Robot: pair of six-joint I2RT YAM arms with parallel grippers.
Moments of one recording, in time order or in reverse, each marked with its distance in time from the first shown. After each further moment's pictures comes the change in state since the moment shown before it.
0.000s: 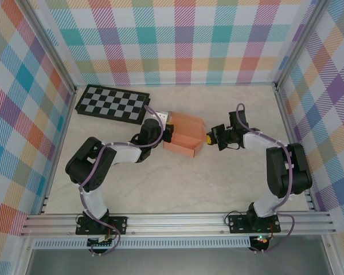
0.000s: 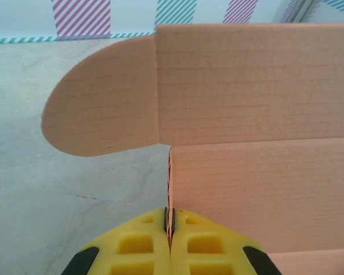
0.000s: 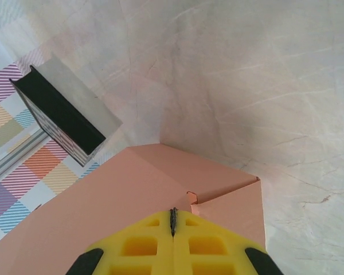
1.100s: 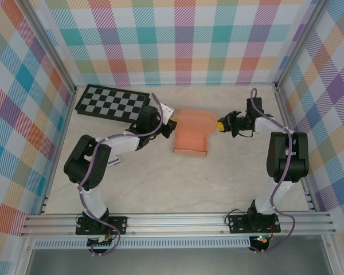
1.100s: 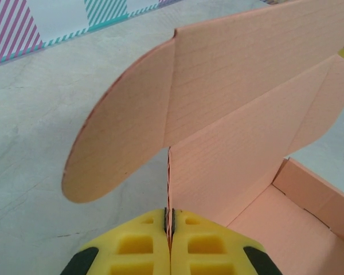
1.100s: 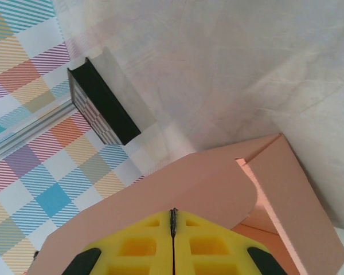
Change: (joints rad) left arm 0.076 0.002 0.200 -0.303 0.275 0.262; right arm -0.206 0.189 0.242 -0.163 -0.240 -0.344
